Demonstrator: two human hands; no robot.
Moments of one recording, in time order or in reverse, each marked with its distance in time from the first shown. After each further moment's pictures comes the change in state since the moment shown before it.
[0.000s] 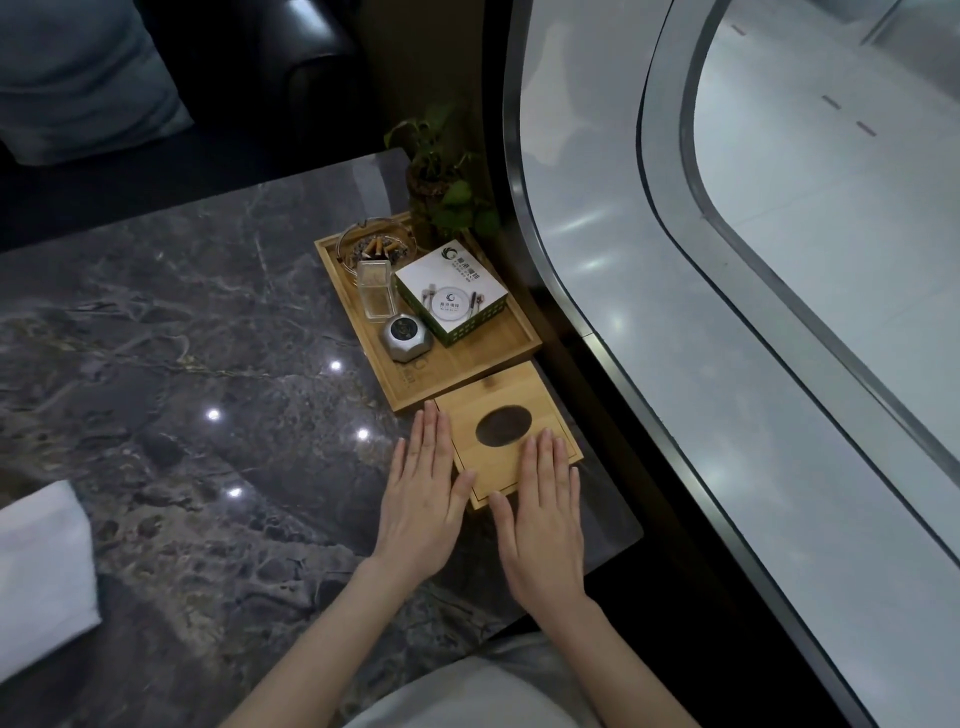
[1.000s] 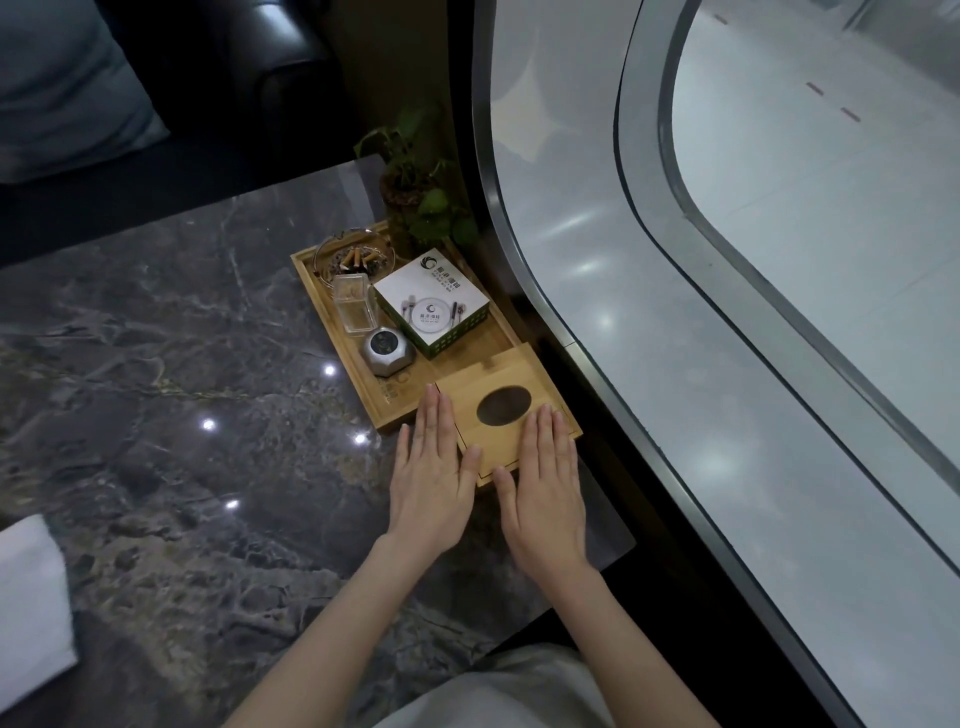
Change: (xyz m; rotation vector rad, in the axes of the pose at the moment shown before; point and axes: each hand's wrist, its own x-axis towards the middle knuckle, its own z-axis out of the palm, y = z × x) left_hand 0.040 0.021 0.004 0.008 0.003 -0.036; right_hand 0.038 0.016 -0.006 -0.010 -0.023 0.002
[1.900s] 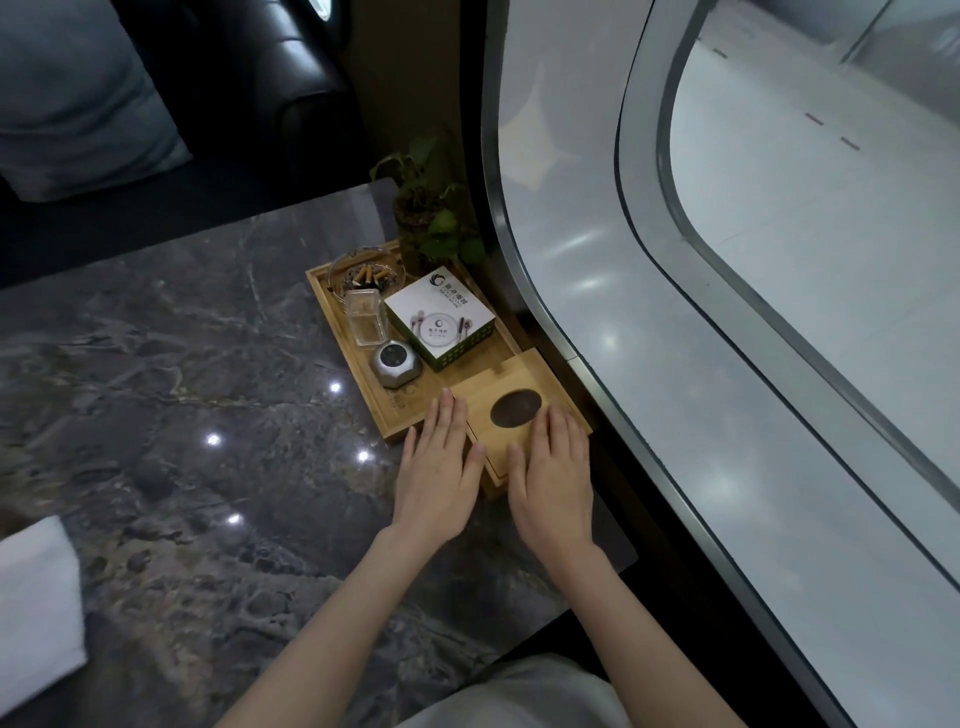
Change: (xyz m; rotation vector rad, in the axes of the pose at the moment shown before) left_hand 0.014 0.008 -0.015 -0.082 -0.094 -0.025; right_hand 0.023 -0.008 -0.023 0.012 0.042 0.070
